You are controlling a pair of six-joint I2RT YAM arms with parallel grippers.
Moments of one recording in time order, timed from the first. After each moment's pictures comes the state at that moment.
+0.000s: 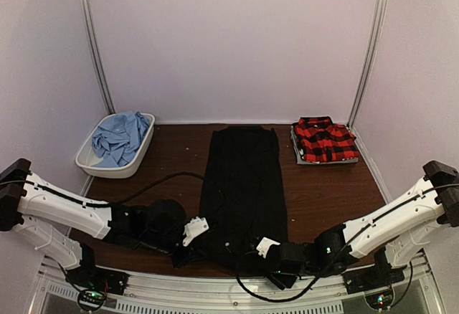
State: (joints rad) left arm -1.22 1.36 0.55 -0.02 0.17 -0.17; right arm 1.51 1.50 0.68 -0.34 0.33 0.50
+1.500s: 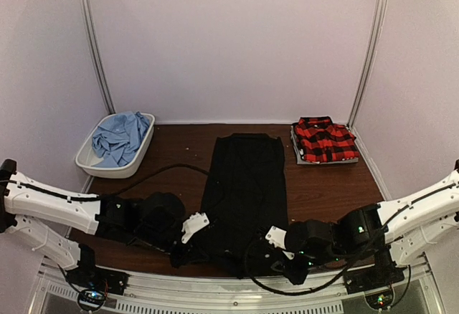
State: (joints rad) left arm -1.27 1.27 0.63 -0.20 0.20 -0.29; right arm 1.51 1.25 0.71 -0.46 0.13 0.52
